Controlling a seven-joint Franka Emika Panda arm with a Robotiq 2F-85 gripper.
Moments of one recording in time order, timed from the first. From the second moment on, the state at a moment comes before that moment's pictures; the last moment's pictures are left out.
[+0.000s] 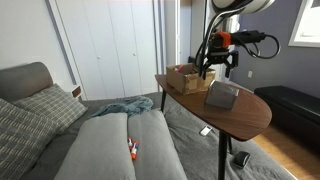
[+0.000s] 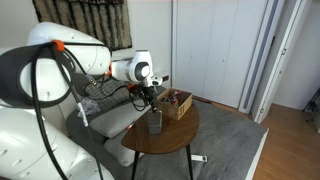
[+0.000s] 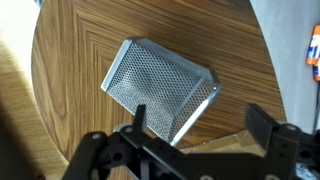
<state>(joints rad) -0.01 -0.33 0.23 -2.34 -0.02 2.07 0.58</state>
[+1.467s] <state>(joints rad) 0.01 -0.18 0.17 -2.17 -0.17 1.85 0.78</state>
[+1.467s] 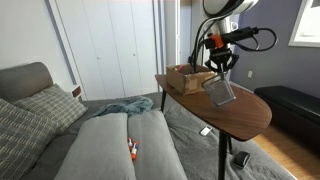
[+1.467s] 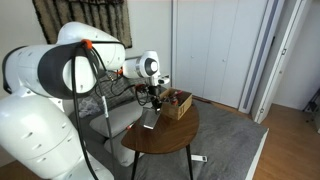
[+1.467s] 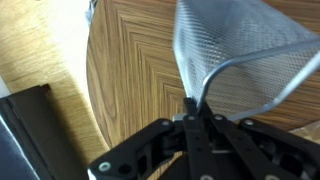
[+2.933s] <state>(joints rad) 0.10 -0.53 -0.04 -2.68 0.11 2.59 0.02</state>
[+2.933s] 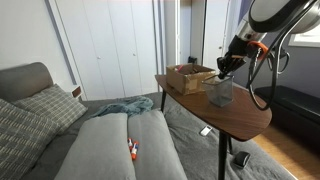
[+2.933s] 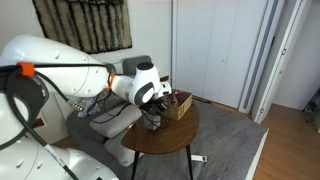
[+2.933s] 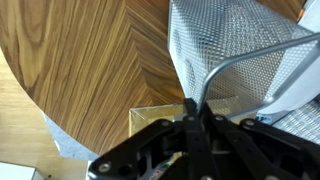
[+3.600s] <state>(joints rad) 0.12 -0.67 -0.07 -2.69 0.16 2.51 -0.05</state>
